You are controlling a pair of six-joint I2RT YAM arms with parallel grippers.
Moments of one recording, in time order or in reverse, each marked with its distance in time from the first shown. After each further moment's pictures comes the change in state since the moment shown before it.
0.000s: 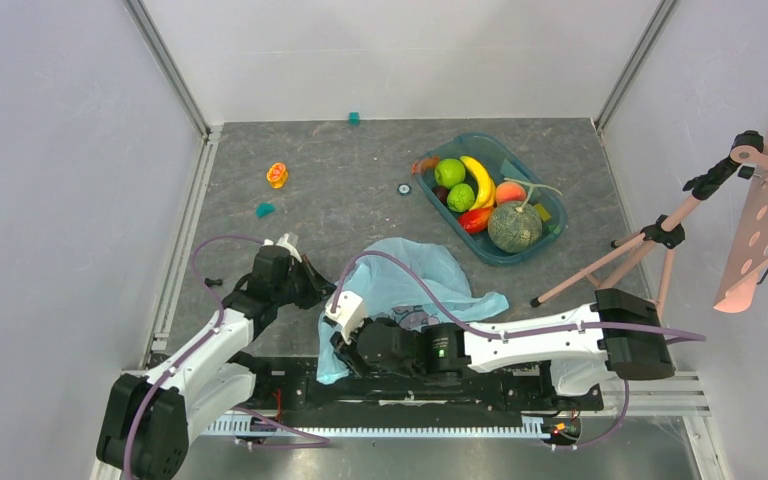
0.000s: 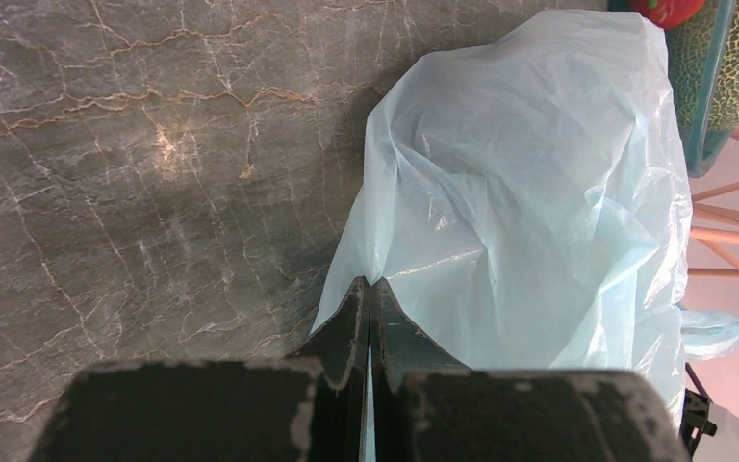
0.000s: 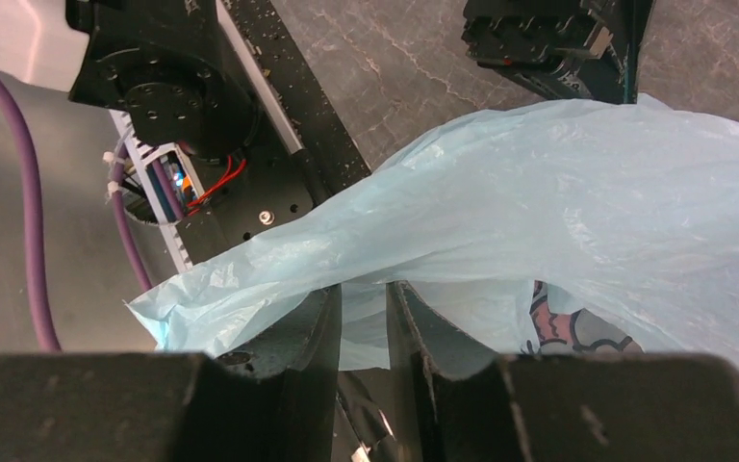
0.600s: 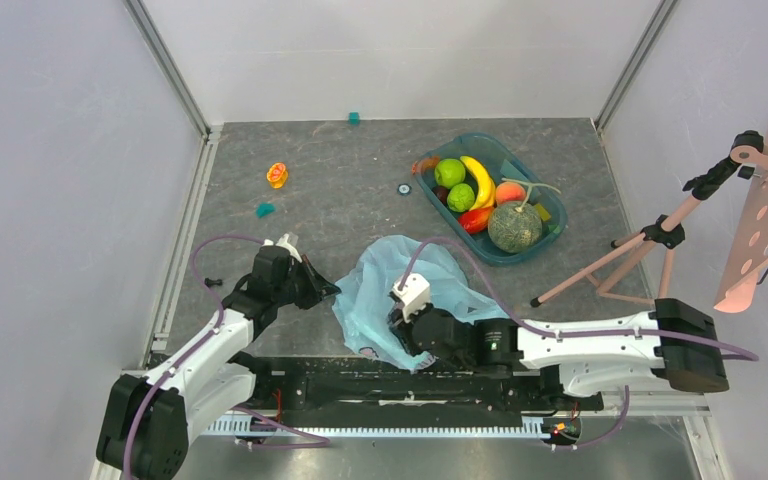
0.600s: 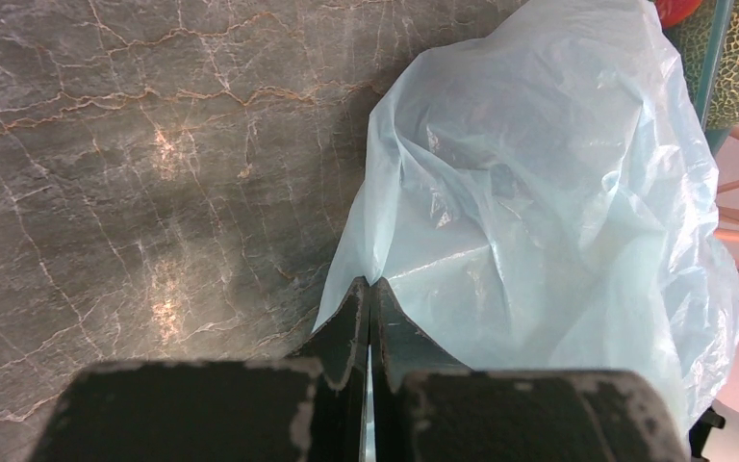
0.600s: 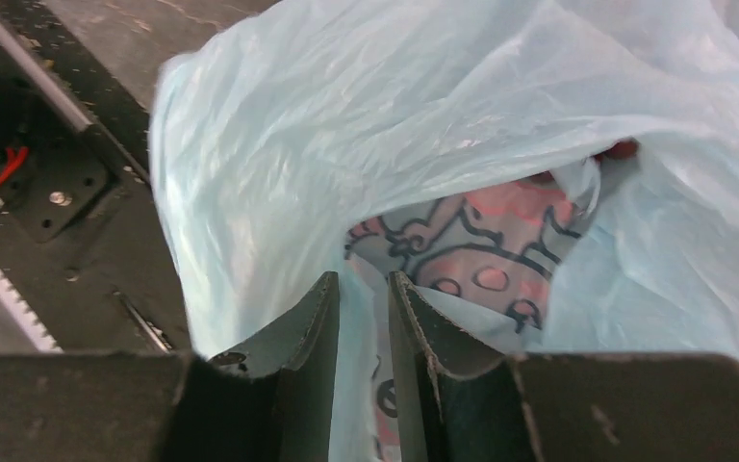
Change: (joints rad) left arm 0.000 -0.006 -0.002 0.000 0.001 0.000; right arm -0.093 -0.267 -0.290 -0.039 0.163 0.071
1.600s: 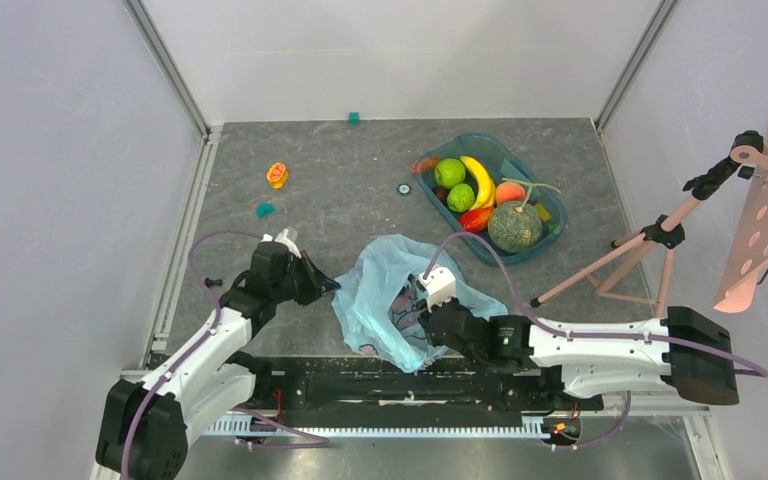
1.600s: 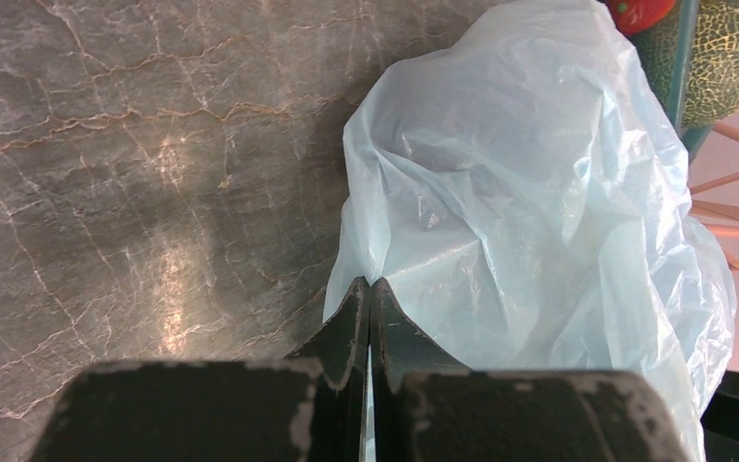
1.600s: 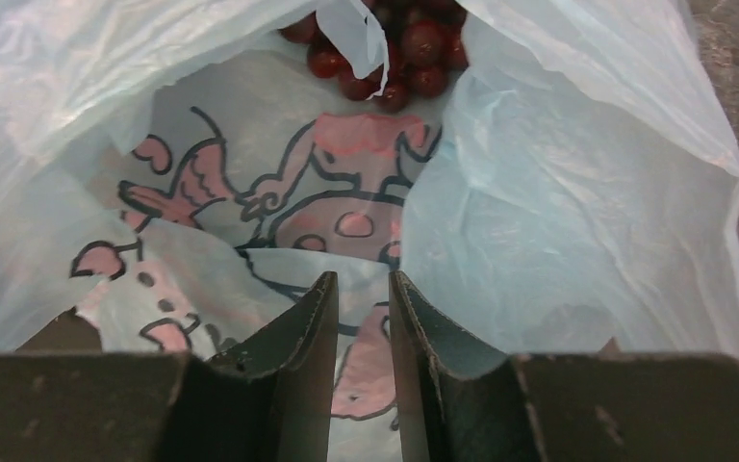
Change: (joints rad) left arm 0.000 -0.015 0.036 -0.040 -0.001 0.016; right arm -0.105 -0.111 -0.146 -0.096 0.067 0.084
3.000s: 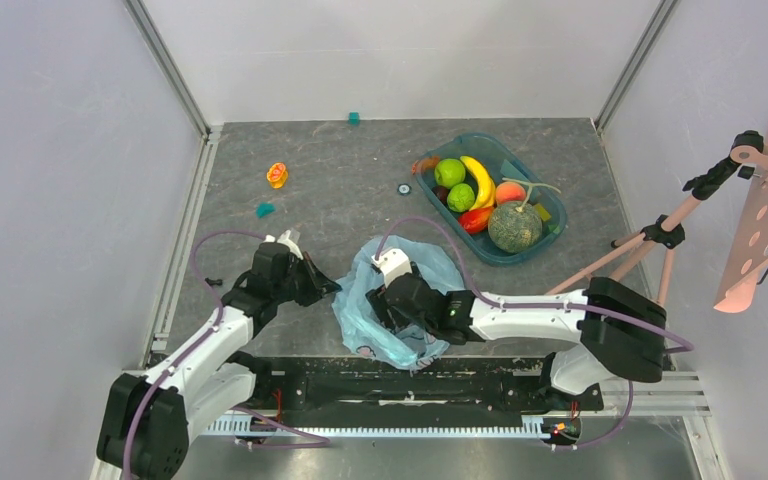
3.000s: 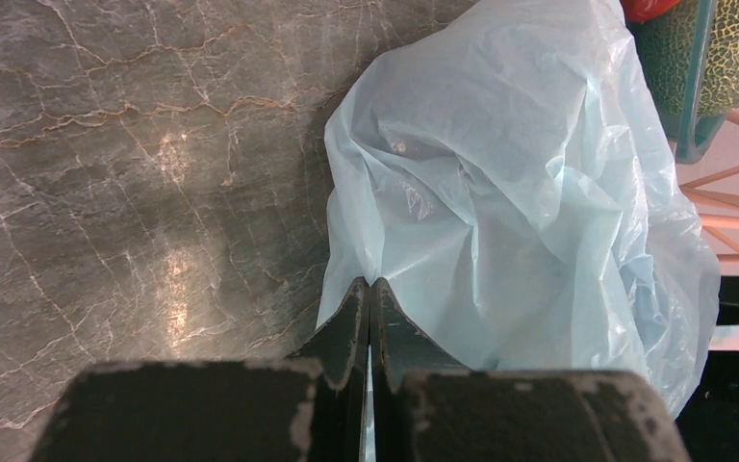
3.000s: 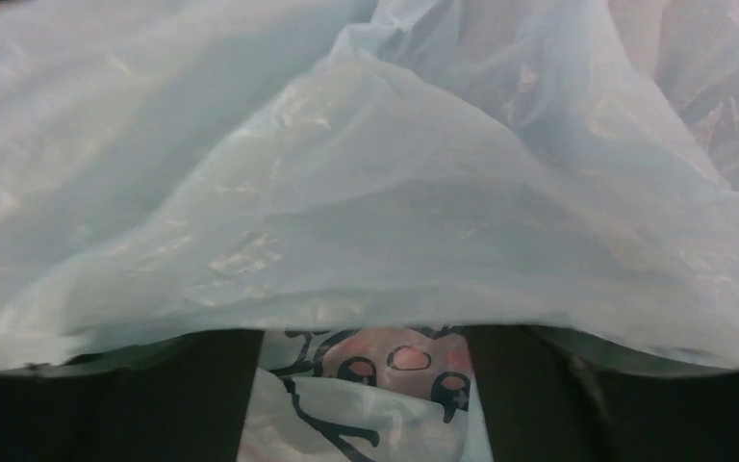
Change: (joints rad) left arm 0.000 0.018 -0.007 0.023 0.013 0.018; right arm -0.136 0.390 0.241 0.136 -0.184 -0.150
